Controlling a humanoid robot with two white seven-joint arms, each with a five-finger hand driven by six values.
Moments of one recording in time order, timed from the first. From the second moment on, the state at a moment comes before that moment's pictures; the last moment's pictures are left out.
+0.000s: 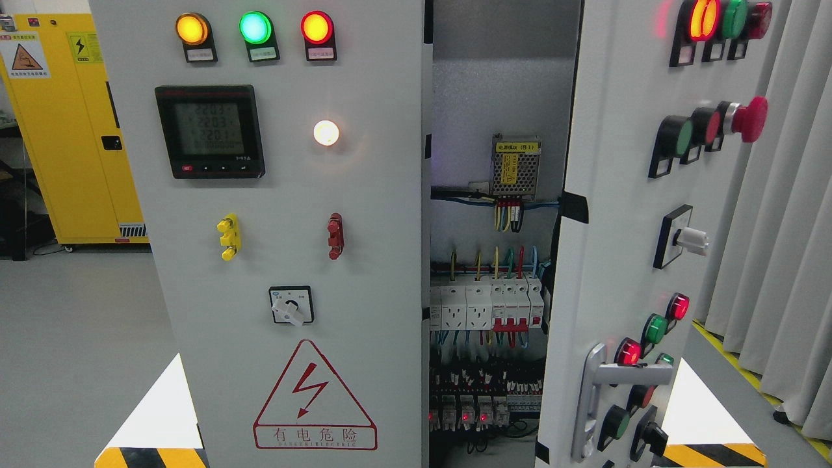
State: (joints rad) left arm -0.08 0.62 -0.27 -1.65 0.81 0.09 -0.83; right arm 0.04 0.08 0.09 -0.15 -0.07 0.04 -0.06
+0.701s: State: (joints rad) left arm -0.59 0.68 -0.30 -1.78 1.09 0.49 -0.83; right arm 0.04 0.08 0.09 -0.15 -0.07 0.04 -0.06
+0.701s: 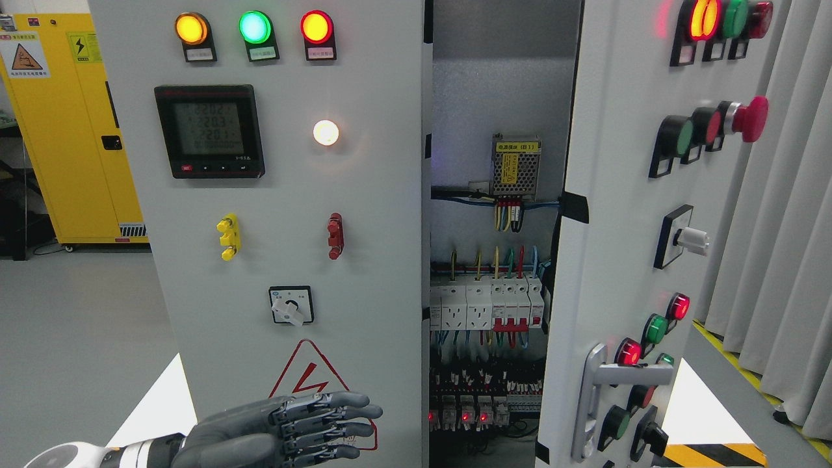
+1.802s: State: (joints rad) left arm -1.06 0.37 -0.35 -1.56 1.09 0.72 -0.82; right arm 0.04 0.08 0.09 -0.15 -0.07 0.04 -0.06
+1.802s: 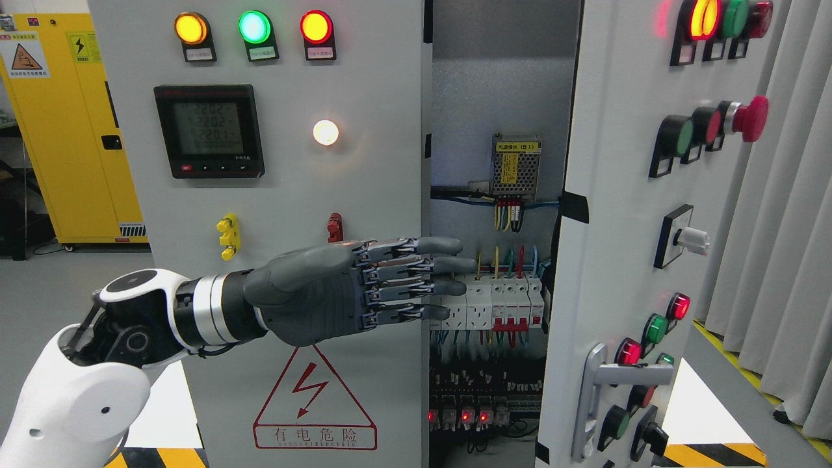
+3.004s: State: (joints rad) left arm -1.17 0.07 -0.40 -1.37 0.94 0.73 -0.82; right arm 0.04 0.08 0.09 -0.15 -0.07 0.04 -0.06
